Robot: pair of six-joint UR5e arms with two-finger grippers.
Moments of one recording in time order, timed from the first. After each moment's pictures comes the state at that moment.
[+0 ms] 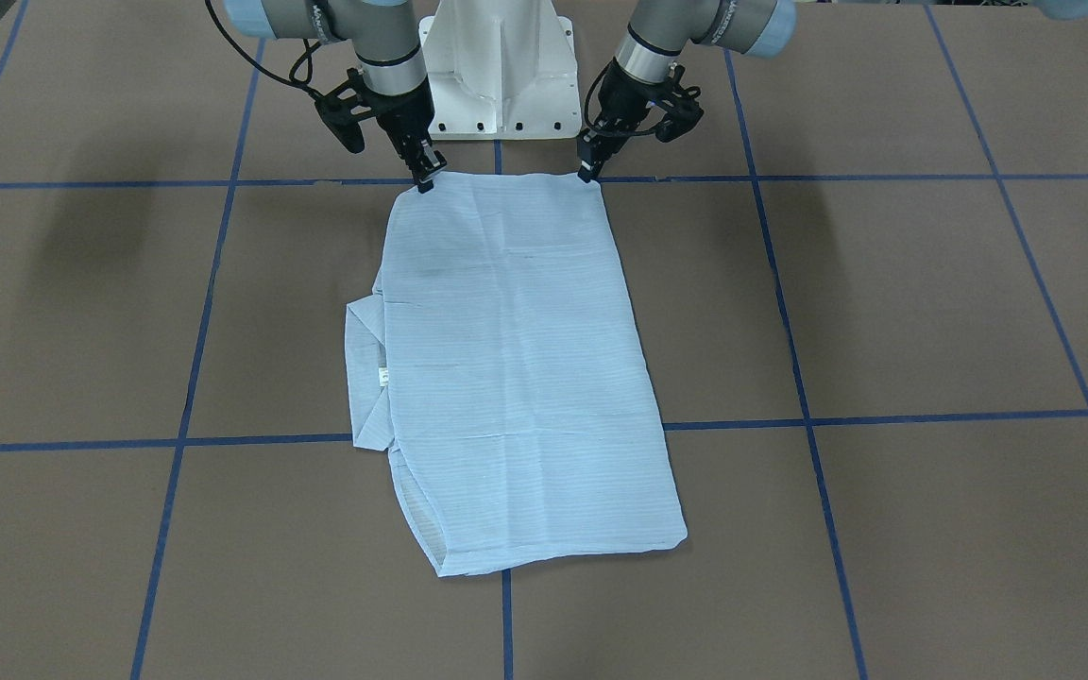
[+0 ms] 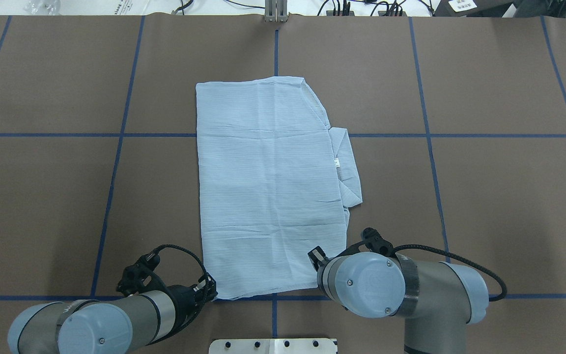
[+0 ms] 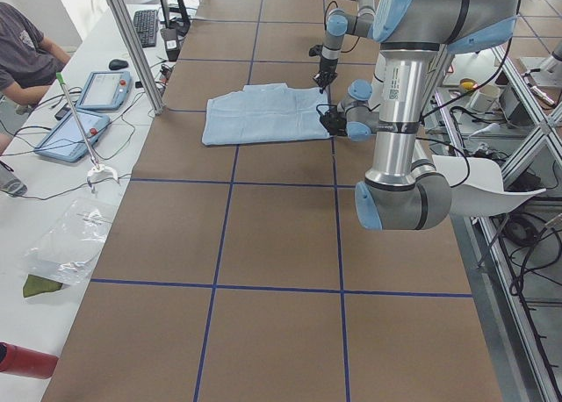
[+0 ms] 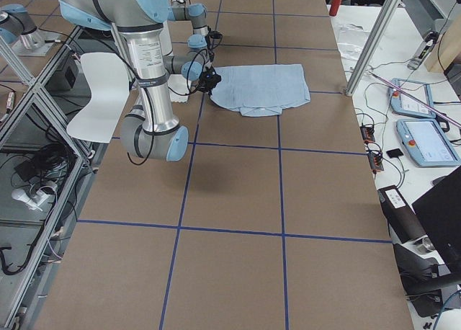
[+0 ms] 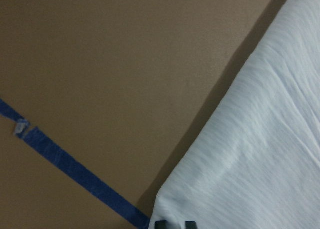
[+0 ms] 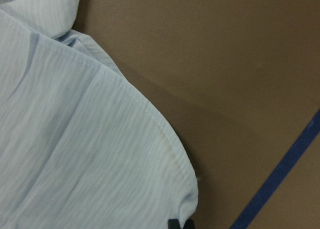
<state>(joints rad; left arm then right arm) -0.08 -1.78 -1.95 -2.11 -1.42 -2.27 0.18 -1.16 1.97 -1.53 1.59 2.42</state>
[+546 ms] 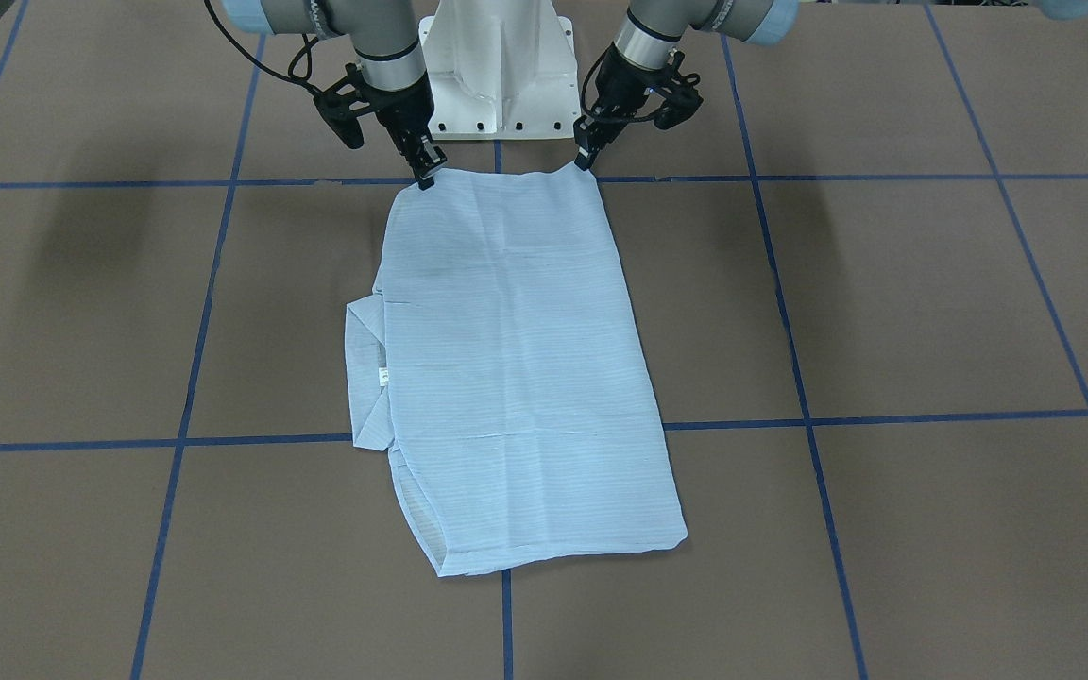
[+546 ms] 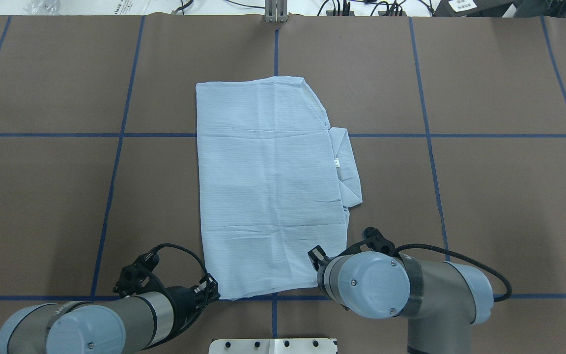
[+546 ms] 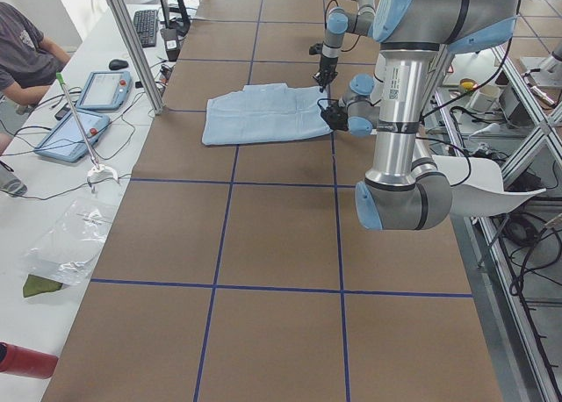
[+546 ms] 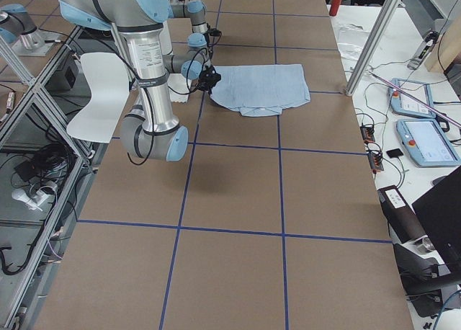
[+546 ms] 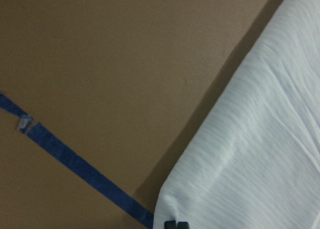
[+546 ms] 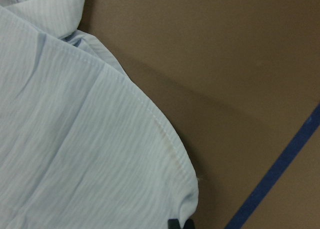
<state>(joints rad) -0.07 -1.78 -2.05 -2.06 -1.42 -2.27 0.18 -1.17 2.00 -1.54 1.59 2.43</state>
